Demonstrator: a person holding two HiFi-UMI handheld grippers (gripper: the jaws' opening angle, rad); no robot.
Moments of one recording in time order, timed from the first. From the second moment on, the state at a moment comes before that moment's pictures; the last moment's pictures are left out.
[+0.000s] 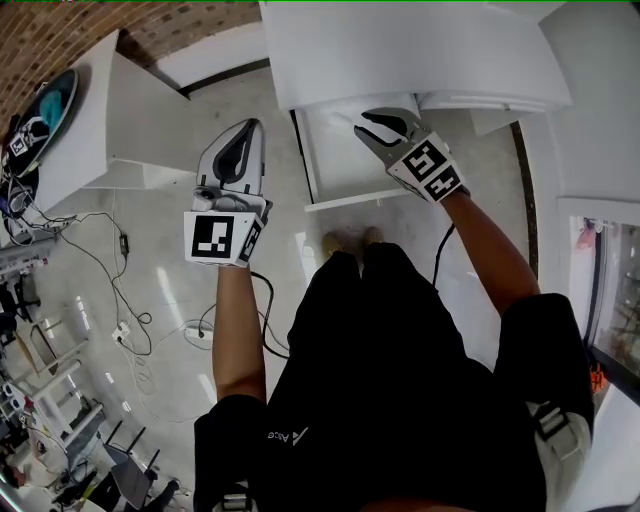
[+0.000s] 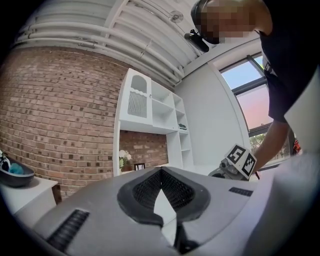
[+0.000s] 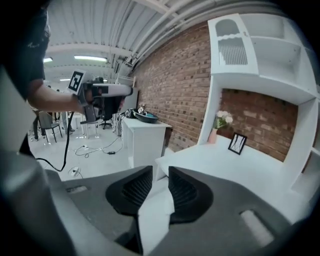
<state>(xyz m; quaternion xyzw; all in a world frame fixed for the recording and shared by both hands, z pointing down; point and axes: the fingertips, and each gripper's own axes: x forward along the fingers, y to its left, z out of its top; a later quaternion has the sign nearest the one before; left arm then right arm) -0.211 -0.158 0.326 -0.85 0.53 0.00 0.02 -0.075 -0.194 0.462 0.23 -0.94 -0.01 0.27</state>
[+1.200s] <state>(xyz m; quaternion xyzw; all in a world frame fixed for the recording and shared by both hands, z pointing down) -0.232 -0.281 0.462 -0.84 0.54 -0.04 -0.07 -0.102 -0.306 0.781 0.13 -0.84 0.06 0.53</state>
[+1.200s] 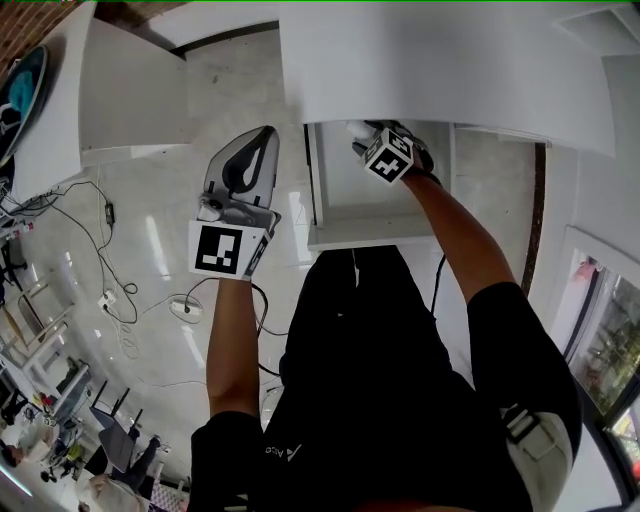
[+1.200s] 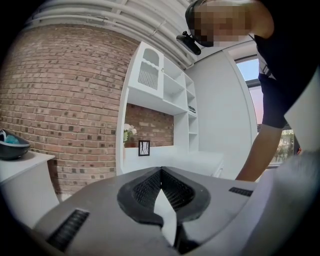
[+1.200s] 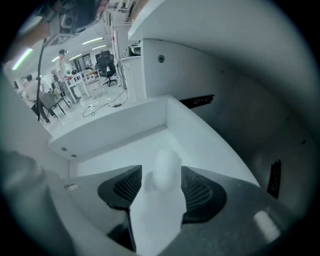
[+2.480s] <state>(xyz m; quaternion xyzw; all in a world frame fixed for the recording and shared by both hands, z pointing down) -0.209 -0.234 0.430 -0.83 0.55 -0.04 -0.06 -0.082 -0.255 0.661 0.13 -0.89 0.05 0.44</state>
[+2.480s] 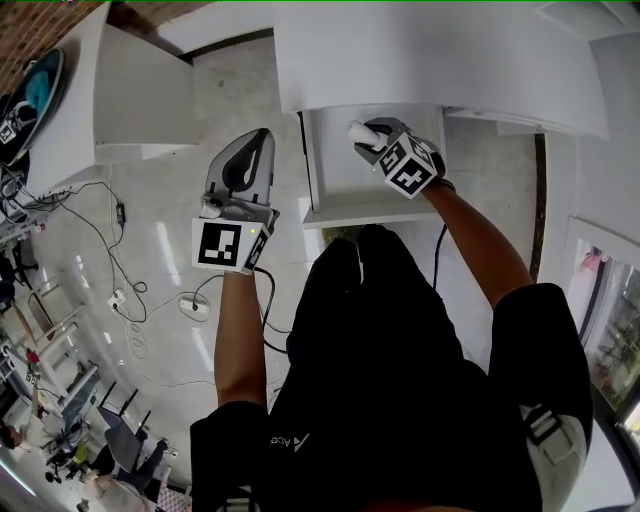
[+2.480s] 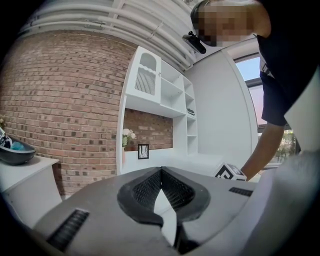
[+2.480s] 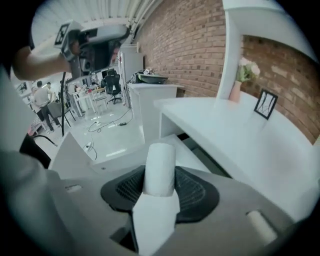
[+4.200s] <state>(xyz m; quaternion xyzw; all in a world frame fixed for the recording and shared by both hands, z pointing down) -0.086 -0.185 0.228 -0.87 0.50 0.03 0.06 0.023 -0.214 0.233 0.29 -0.95 -0.05 -0.06</state>
